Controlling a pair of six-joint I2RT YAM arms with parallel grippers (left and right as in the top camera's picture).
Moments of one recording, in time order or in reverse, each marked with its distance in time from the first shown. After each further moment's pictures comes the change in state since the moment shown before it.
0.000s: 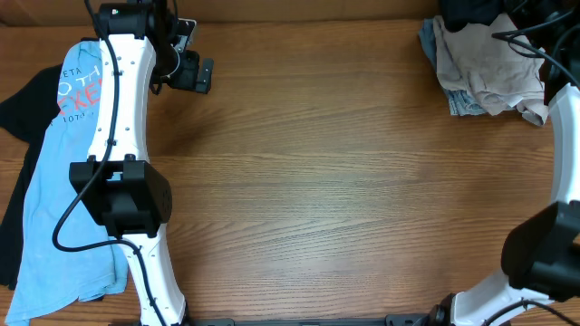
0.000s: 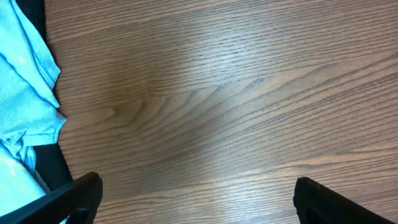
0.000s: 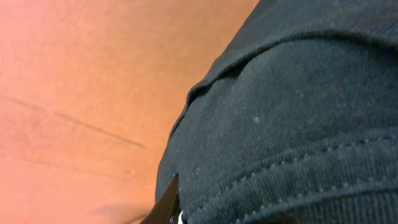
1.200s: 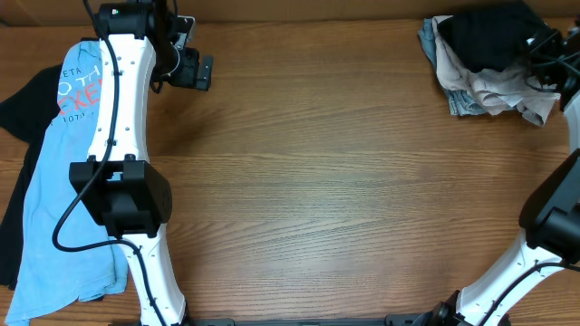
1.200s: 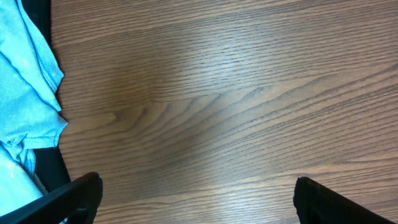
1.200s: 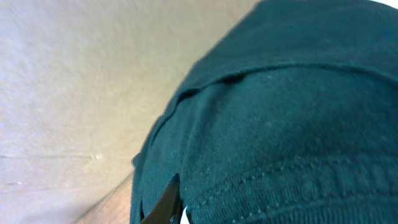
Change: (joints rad) left arm 0.000 0.000 0.000 0.023 0.000 -0.026; right arm -0.188 0.292 0.024 -0.034 -0.104 -0.127
